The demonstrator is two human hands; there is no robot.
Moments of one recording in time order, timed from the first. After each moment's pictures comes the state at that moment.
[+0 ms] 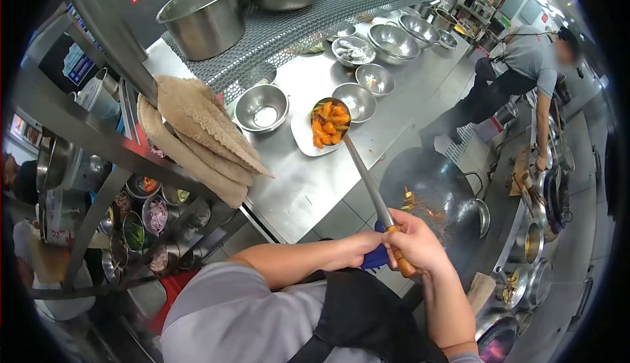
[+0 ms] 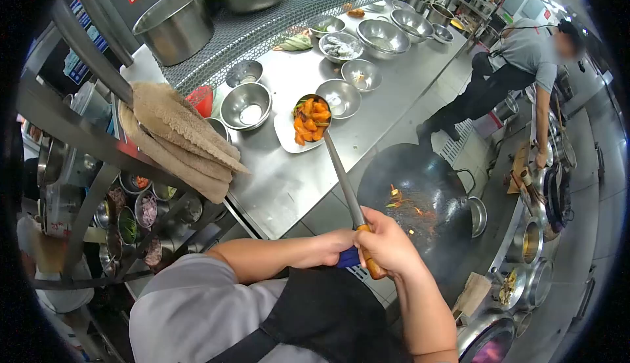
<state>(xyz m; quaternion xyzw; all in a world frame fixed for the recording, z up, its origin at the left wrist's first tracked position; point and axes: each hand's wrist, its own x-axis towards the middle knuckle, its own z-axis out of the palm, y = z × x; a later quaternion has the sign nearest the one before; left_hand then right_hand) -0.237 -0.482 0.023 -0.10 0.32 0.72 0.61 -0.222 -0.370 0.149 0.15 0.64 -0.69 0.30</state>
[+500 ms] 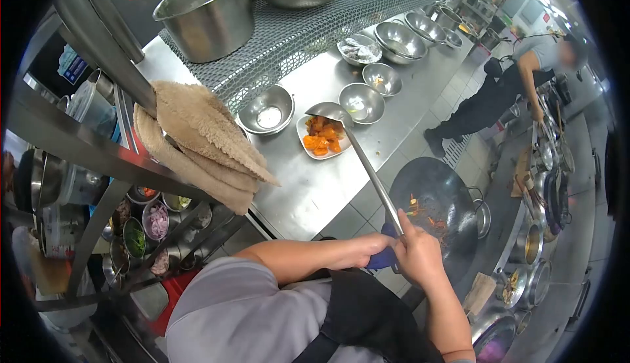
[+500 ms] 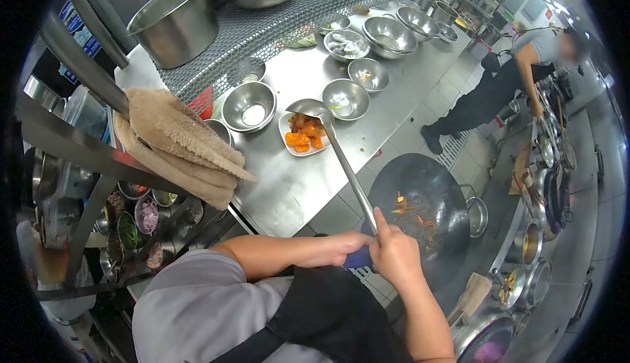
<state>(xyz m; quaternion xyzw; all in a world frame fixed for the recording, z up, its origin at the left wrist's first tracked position) -0.254 -0.491 0.025 -0.14 0.32 0.68 0.65 -0.210 -0.373 0.115 -0.02 0.98 -0.16 0.08</state>
